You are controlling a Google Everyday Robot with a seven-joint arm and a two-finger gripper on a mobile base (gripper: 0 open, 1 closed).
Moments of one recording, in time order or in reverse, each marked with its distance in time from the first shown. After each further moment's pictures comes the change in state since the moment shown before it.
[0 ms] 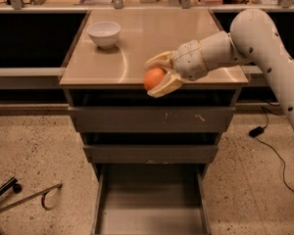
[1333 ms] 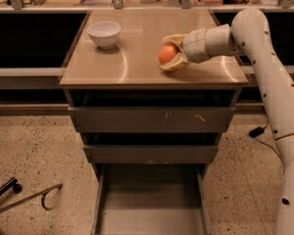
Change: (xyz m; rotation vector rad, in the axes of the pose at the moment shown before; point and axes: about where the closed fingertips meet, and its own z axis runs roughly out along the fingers) arm 0.098 -0.117 -0.019 0.231 0.123 -0.168
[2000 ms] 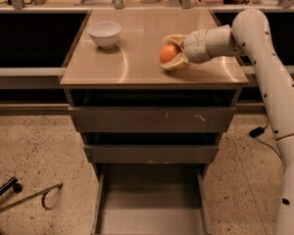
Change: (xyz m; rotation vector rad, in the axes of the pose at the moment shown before) arm 0.000 0.000 0.000 0.000 0.000 0.000
